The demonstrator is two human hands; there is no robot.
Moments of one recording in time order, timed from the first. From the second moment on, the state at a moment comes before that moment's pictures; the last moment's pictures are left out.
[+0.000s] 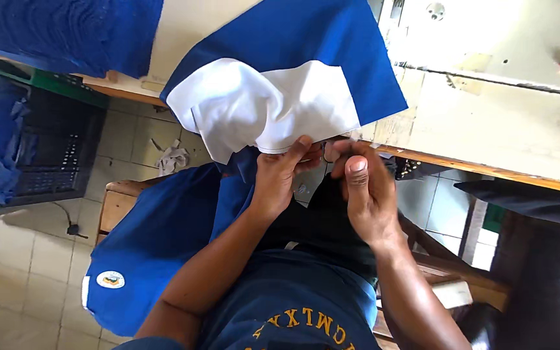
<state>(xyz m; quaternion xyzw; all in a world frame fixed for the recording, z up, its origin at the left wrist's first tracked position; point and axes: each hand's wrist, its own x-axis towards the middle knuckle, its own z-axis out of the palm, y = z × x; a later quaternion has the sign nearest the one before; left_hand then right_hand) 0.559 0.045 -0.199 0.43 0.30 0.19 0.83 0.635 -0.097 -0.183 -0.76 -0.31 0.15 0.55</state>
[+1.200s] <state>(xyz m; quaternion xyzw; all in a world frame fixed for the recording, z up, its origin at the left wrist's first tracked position) 0.551 0.052 -0.203 0.51 0.28 0.15 0.80 0.634 -0.087 -0.186 -0.67 -0.19 0.37 0.62</state>
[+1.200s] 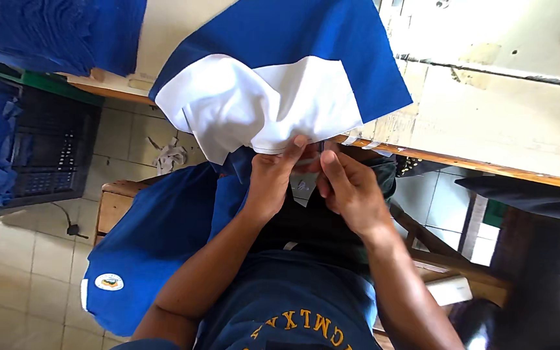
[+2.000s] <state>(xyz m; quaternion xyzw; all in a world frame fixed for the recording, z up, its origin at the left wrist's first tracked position) 0.688 0.211 -0.124 0.73 0.08 -0.02 0.68 0.699 0.048 -0.158 -0.82 -0.47 0.01 0.33</state>
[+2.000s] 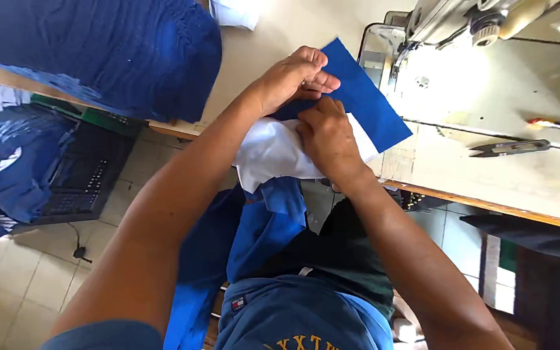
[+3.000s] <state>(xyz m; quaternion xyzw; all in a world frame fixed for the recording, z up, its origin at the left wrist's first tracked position) 0.660 0.222 -0.138 0.95 -0.20 0.08 0.23 0.609 -0.046 -0.167 -0.77 -0.42 -0.09 0.47</state>
